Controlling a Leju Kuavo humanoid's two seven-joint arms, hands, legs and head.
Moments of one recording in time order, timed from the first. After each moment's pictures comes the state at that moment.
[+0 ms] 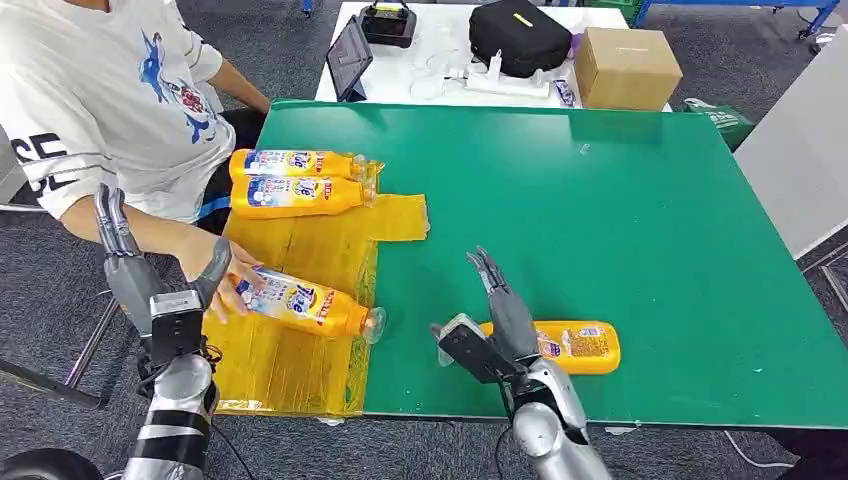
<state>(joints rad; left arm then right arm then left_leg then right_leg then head) -0.22 -0.16 0.04 -1.37 -0.44 0.67 -0.70 -0.10 0.01 0.36 -1.39 0.71 -0.19 -0.20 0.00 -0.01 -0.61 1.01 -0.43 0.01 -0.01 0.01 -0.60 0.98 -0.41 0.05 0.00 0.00</state>
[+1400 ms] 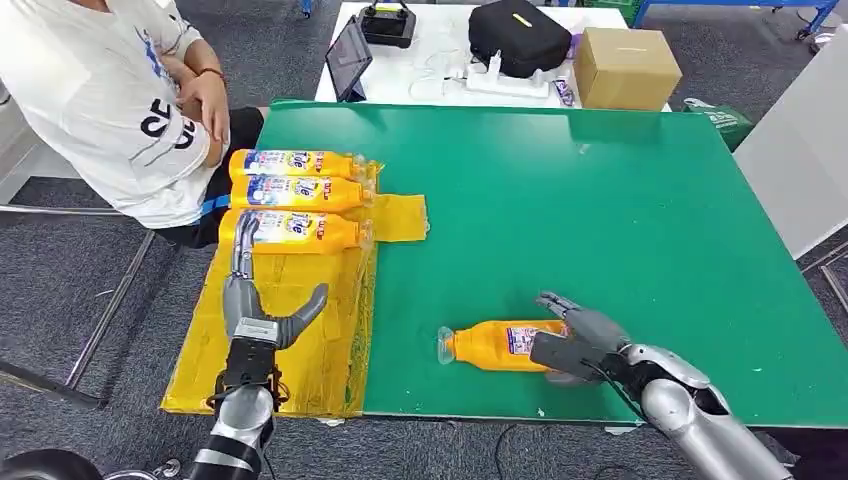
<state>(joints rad) -0.17 -0.22 -0.16 -1.26 -0.40 0.52 -0.66 -0.20 -0.53 0.53 -1.39 0.41 0.25 -0.08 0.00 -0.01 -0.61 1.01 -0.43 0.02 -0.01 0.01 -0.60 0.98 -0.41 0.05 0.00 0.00</state>
